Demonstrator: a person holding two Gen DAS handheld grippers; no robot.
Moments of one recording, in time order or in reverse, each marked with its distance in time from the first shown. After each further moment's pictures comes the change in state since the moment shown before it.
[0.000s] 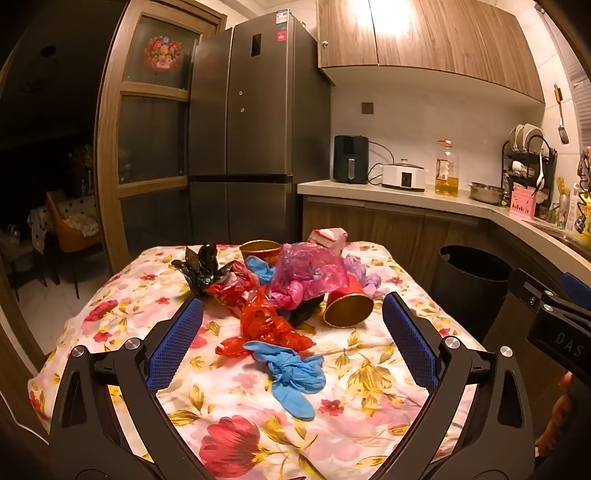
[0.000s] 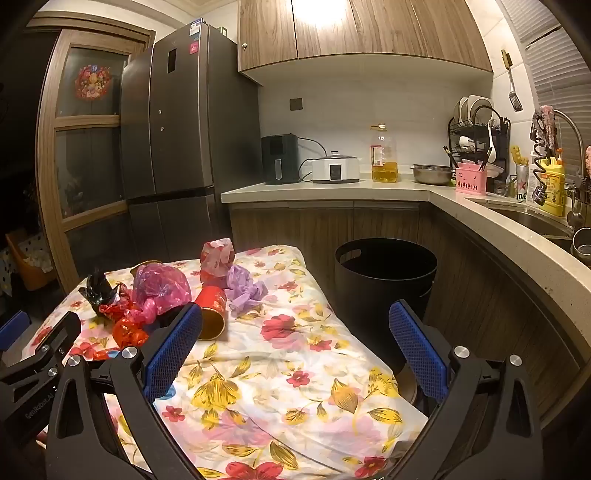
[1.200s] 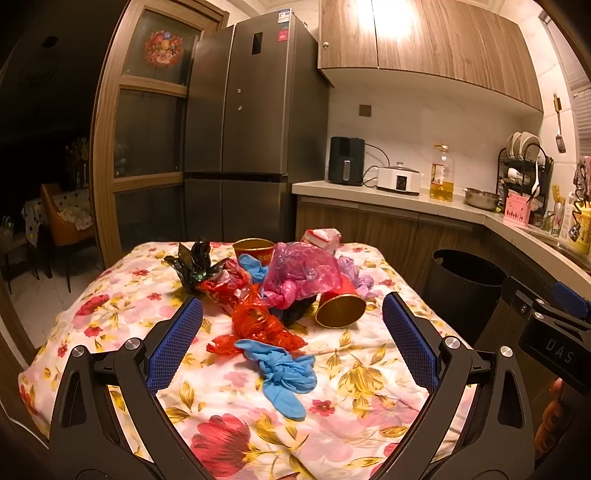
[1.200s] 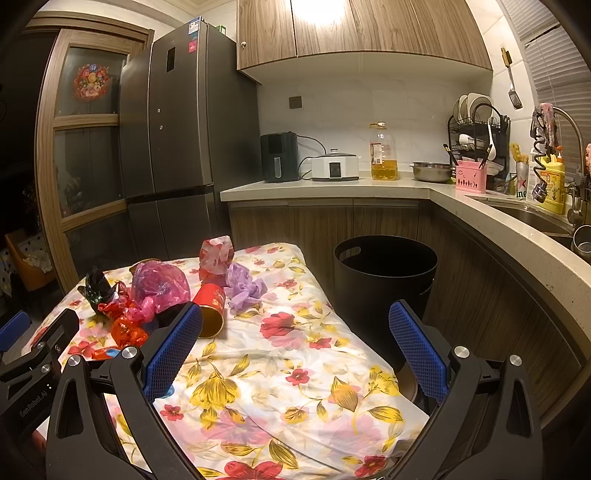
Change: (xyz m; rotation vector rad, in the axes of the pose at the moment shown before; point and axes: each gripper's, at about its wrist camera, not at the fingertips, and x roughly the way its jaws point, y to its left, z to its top) left arm 0.001 0.001 -0.002 -0.030 0.001 -0.029; right arm 0.001 0.000 -0.002 0.001 -0.001 0.002
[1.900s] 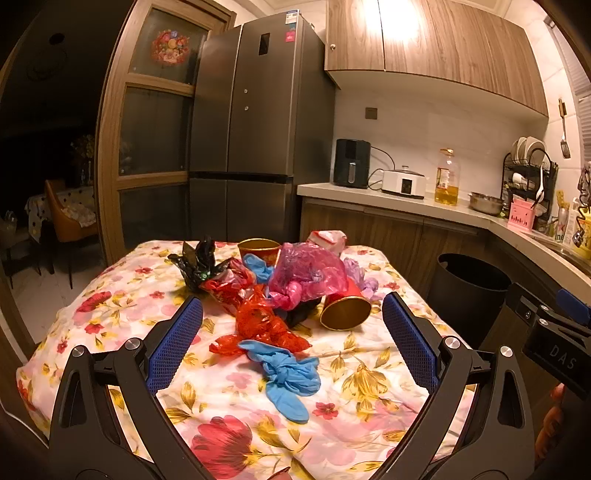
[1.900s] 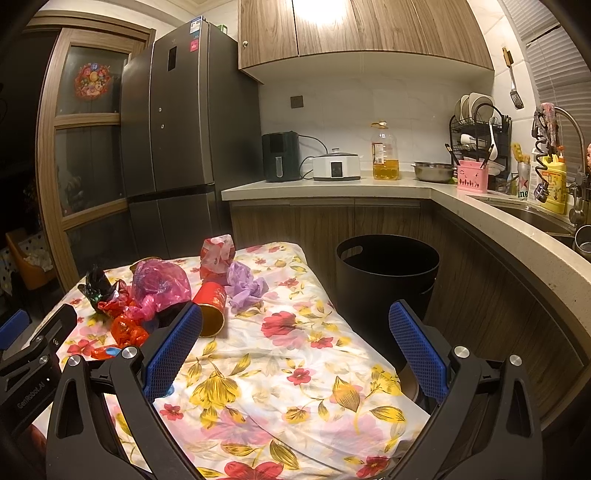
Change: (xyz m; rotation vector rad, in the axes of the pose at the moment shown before) left arm 0.003 0.004 -0.002 -0.017 -0.007 0.014; right arm 0.003 0.001 -0.002 0.000 0.000 0.004
